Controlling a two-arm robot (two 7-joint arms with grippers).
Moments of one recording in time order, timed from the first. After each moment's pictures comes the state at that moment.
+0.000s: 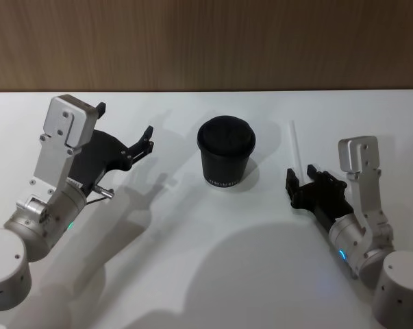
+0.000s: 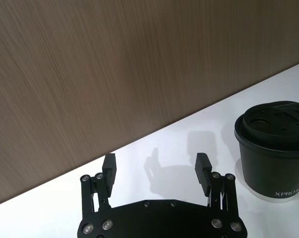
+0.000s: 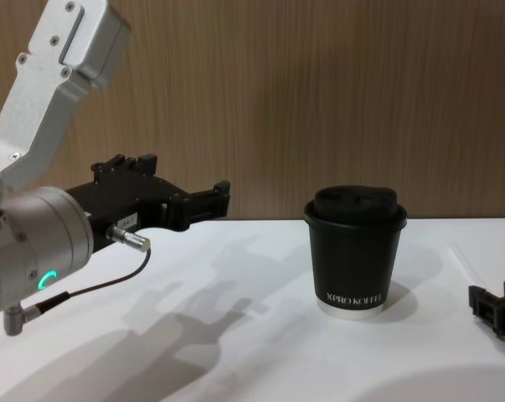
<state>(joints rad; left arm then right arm) -0.24 0.38 0.45 -1.63 -0.20 0.01 -0.01 0.07 0.20 -0.16 -1.54 0.14 0.19 0.07</state>
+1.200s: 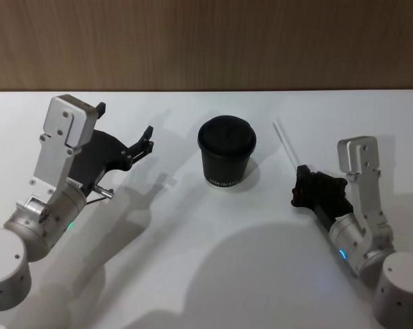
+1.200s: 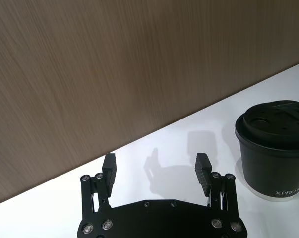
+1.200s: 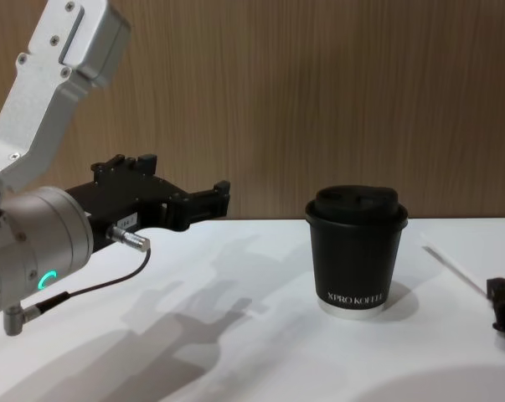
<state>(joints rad) -0.24 0.38 0.45 -1.63 -0.20 0.01 -0.01 0.07 0.21 -0.17 -1.53 0.12 0.15 0.07</state>
